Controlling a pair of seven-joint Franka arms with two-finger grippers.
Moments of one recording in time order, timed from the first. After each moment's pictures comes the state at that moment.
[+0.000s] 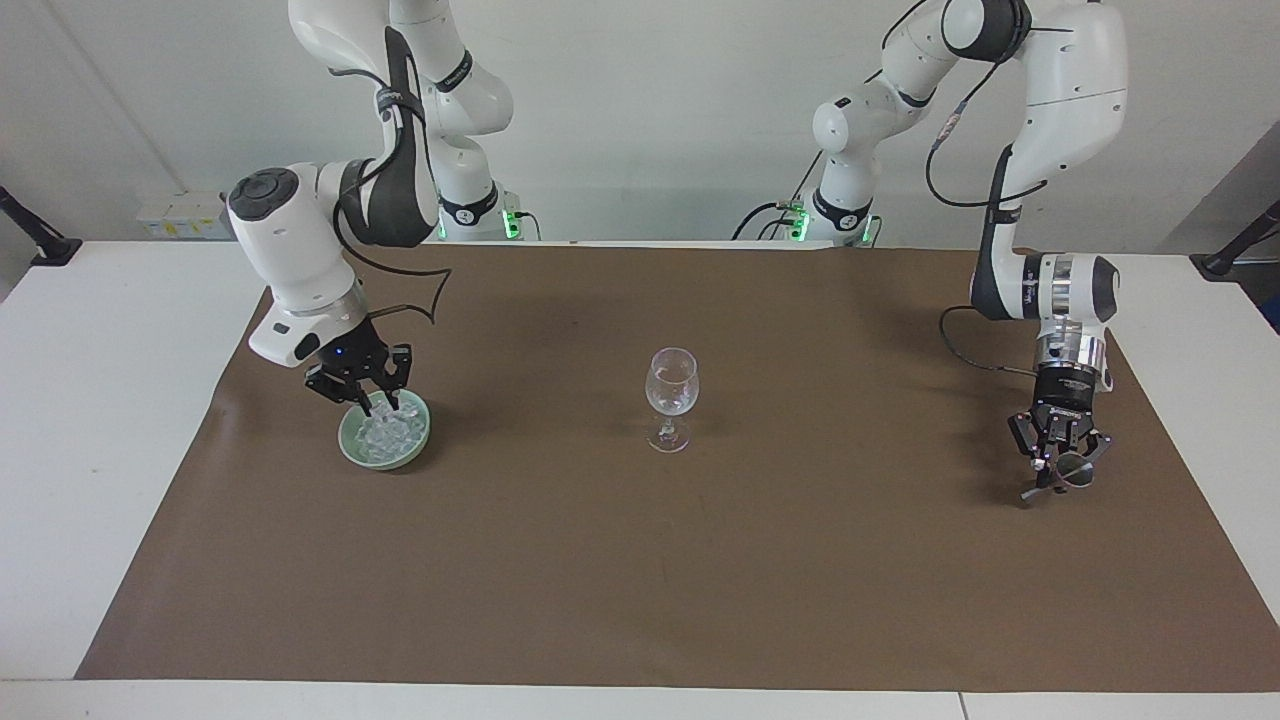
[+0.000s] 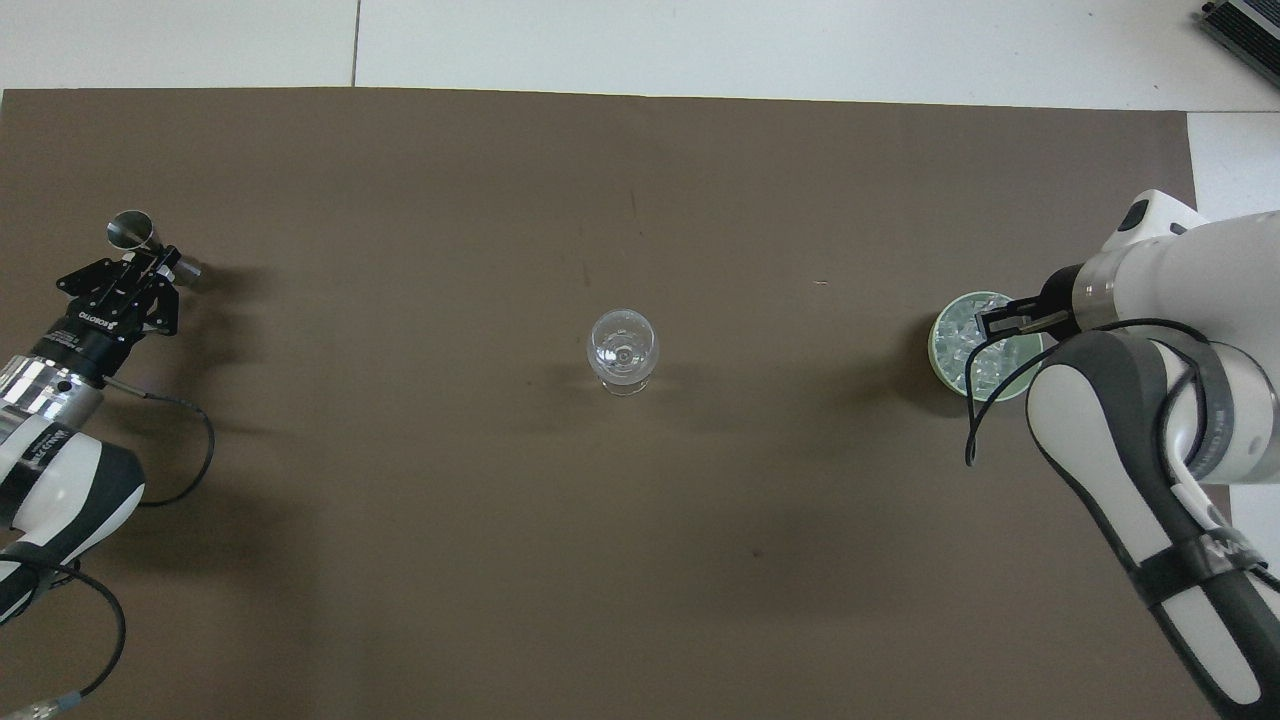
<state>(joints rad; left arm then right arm) 0.47 0.37 -0.17 -2.11 -2.11 2.35 -0.49 0.02 0.08 -0.02 -1.99 0.06 2.19 -0.25</state>
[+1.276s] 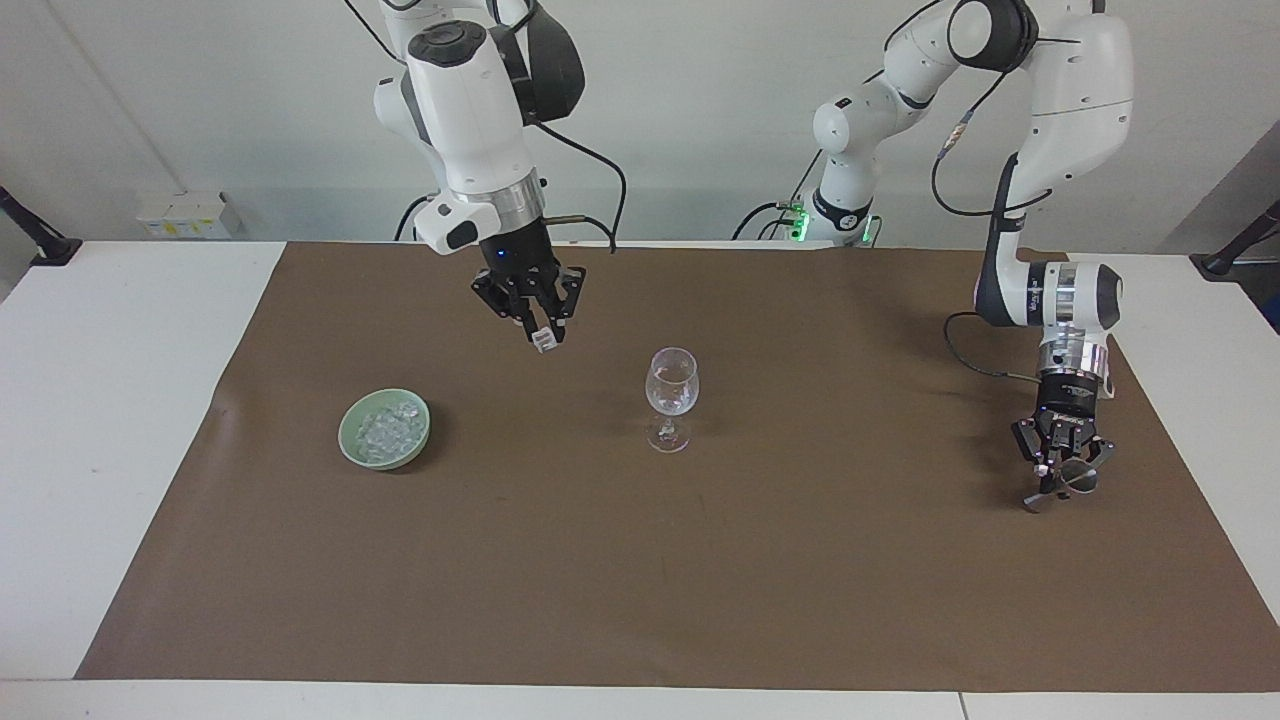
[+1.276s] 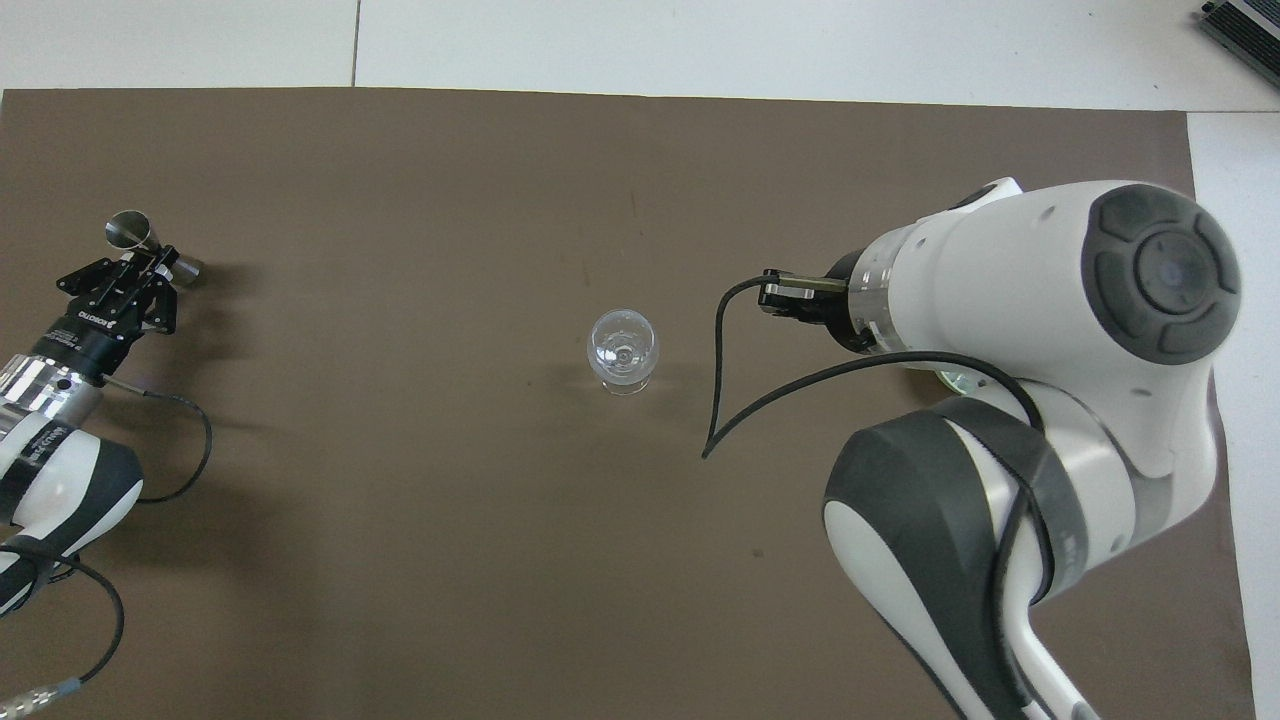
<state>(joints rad) 0.48 0.40 -0.17 -2.09 -2.11 2.34 -0.49 0.02 0.05 0.37 -1.75 0.06 2.05 0.57</state>
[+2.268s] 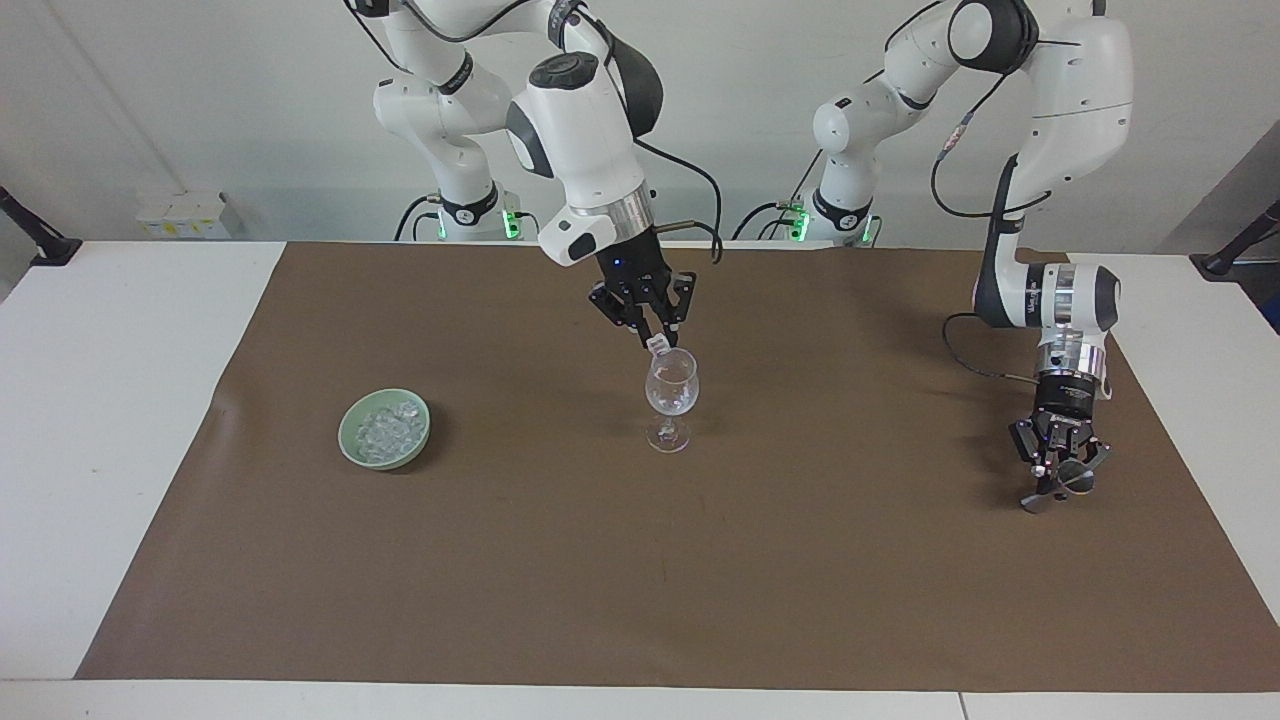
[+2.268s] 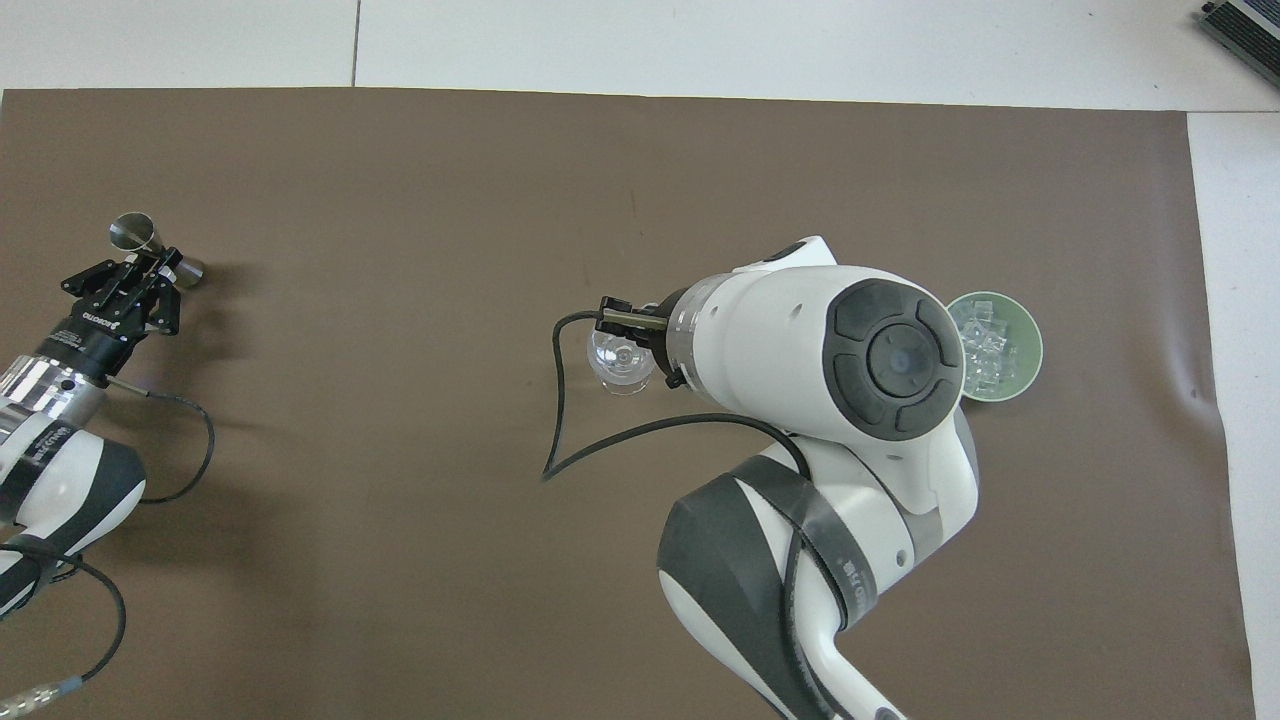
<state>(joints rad) 0.48 0.40 -0.17 -2.09 -2.11 2.34 -0.49 0.08 0.16 0.50 -1.76 0.05 2.26 0.77</state>
